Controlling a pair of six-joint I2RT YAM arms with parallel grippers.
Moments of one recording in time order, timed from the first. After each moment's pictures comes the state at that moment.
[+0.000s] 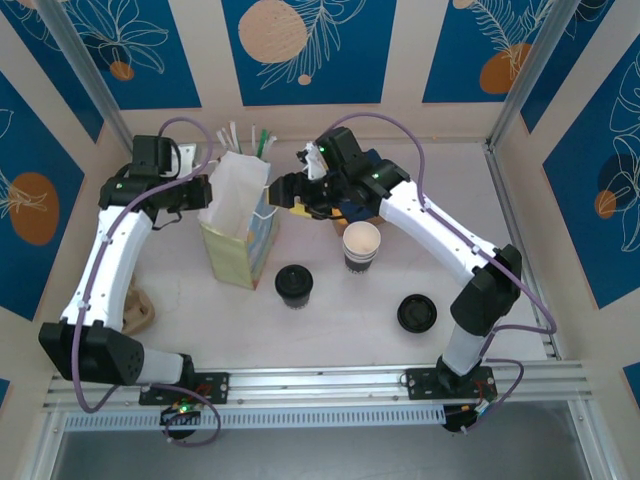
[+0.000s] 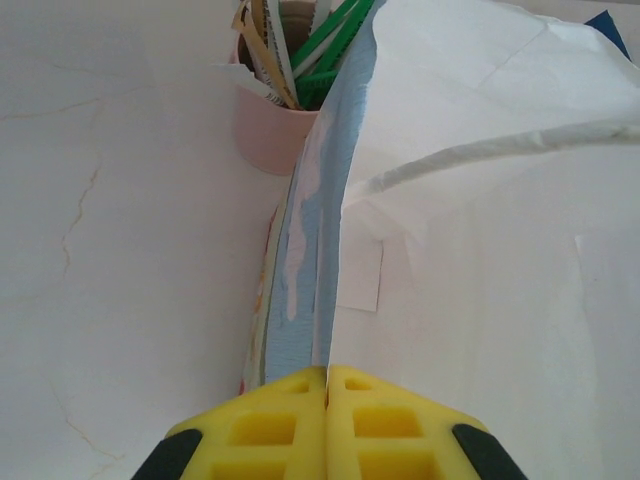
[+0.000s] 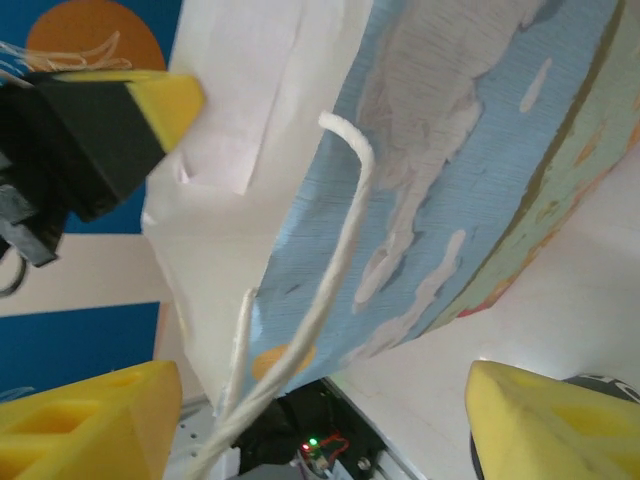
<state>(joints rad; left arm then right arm) -0.10 1.38 1.48 -0.96 0.21 -0.12 0.70 1.73 1.76 -0.74 -0.54 0.77</state>
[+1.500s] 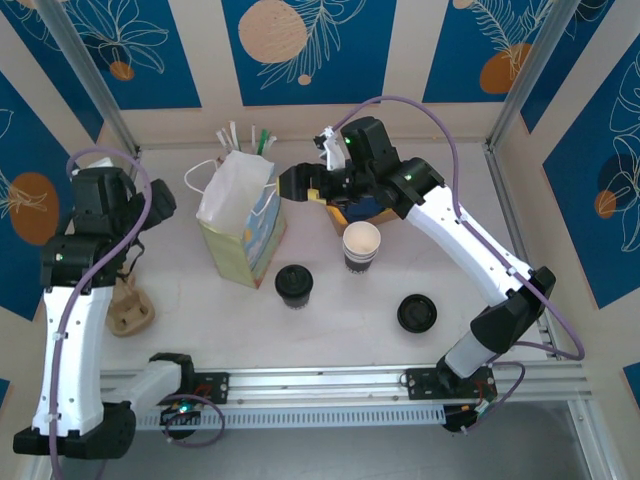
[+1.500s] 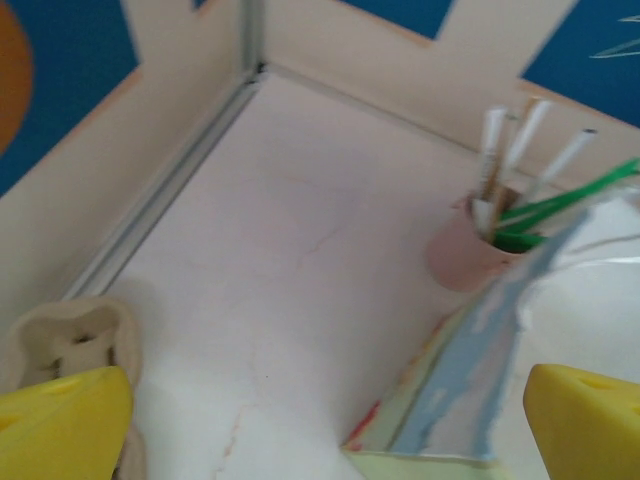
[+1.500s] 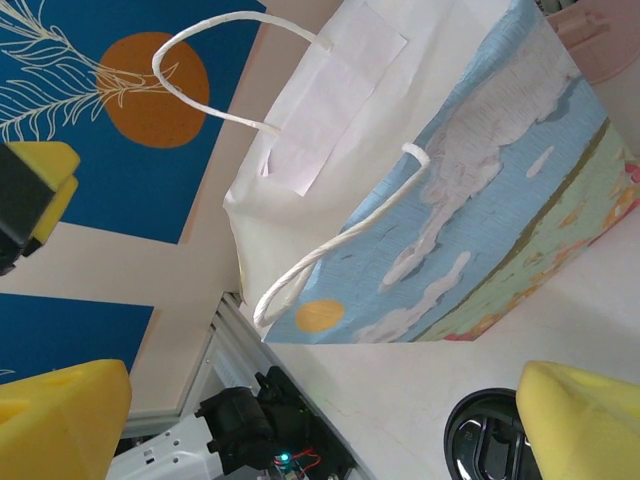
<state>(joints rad) -0.07 1.02 1.50 -1.14 -0.31 -0.45 0.67 1.59 1.76 -0.79 -0.49 0.64</state>
